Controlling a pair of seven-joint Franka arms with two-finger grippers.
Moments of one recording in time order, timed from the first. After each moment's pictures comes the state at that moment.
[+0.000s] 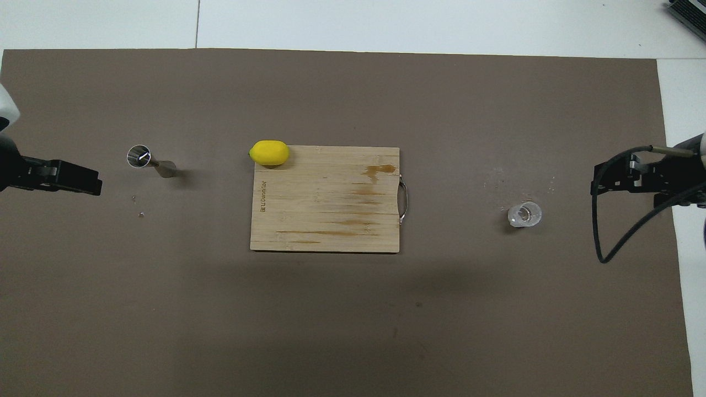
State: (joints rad) left arm 0.00 -0.05 -0.10 -1.59 -0.02 1.54 0.05; right arm -0.02 -0.02 0.04 -1.62 0.00 1.53 0.25
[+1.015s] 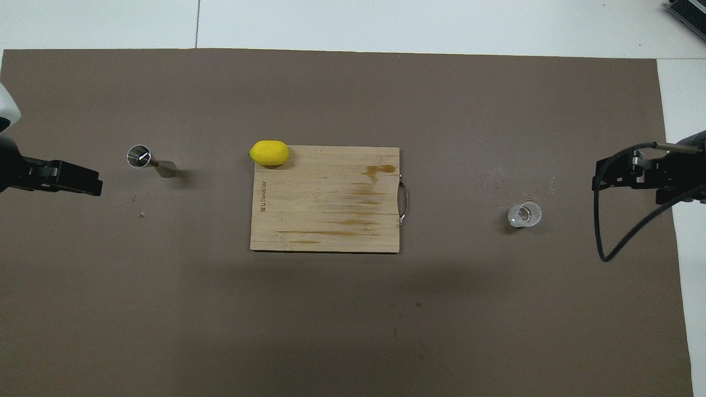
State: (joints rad) left arm 0.00 -0.05 -0.11 -1.59 -0.02 1.55 0.05; right arm -0.02 -0.03 0.04 -1.59 0.00 1.53 0.25
